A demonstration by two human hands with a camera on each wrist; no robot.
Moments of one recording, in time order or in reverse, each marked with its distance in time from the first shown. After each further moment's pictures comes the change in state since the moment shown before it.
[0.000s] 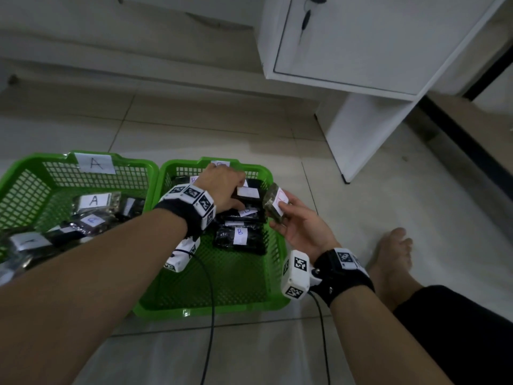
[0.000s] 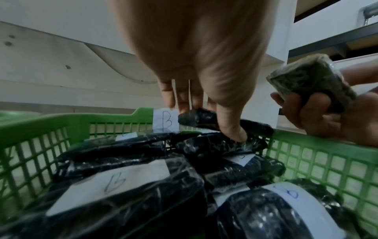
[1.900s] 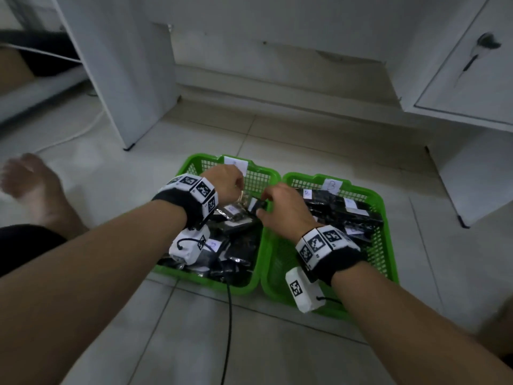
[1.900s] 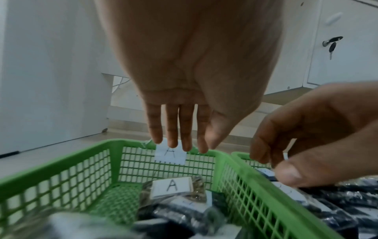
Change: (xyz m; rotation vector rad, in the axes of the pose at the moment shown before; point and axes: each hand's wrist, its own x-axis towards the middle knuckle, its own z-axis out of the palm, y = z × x) left_hand -0.183 -0.152 -0.046 -0.201 0.082 -0.467; right_hand 0.018 0.108 0.235 -1.805 -0.299 -0.618
